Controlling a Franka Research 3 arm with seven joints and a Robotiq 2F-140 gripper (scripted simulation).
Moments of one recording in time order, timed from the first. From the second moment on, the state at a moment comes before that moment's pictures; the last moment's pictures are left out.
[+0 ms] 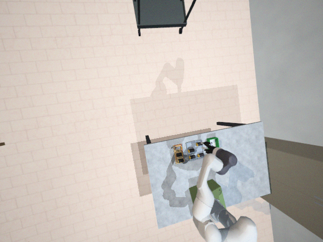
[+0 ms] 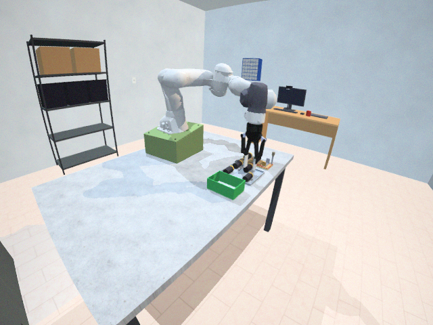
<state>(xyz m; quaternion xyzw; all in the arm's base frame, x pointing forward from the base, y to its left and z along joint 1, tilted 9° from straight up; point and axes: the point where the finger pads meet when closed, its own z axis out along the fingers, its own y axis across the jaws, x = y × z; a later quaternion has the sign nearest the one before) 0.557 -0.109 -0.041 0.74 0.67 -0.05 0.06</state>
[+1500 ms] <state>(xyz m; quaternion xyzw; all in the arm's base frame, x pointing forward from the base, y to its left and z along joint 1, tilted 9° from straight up) 0.516 0.005 -0.006 0.73 0.68 -0.06 0.06</state>
